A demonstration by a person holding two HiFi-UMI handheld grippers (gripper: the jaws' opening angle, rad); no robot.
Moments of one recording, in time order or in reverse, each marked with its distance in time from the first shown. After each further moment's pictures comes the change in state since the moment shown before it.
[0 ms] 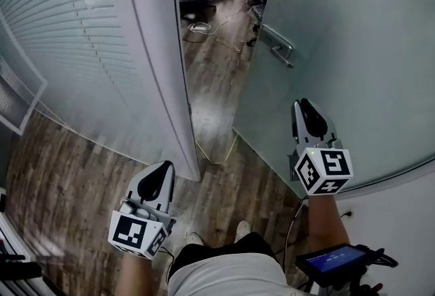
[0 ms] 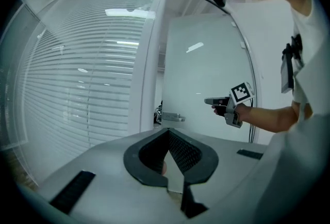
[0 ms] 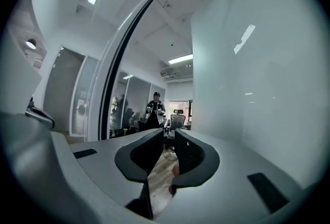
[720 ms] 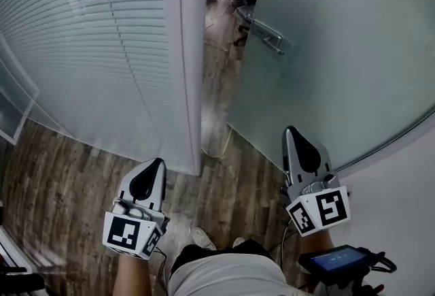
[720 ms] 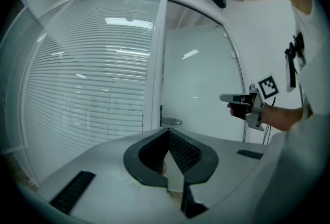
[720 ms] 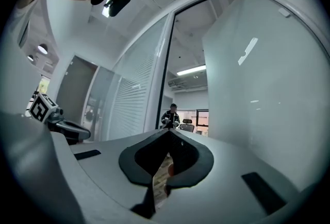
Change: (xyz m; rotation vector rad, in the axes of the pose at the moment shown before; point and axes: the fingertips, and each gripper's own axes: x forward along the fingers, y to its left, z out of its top) left arm -0.101 0.010 0.015 0.024 -0.058 -0.027; right arm -0.148 0.134 0.053 -0.016 -0.118 0.072
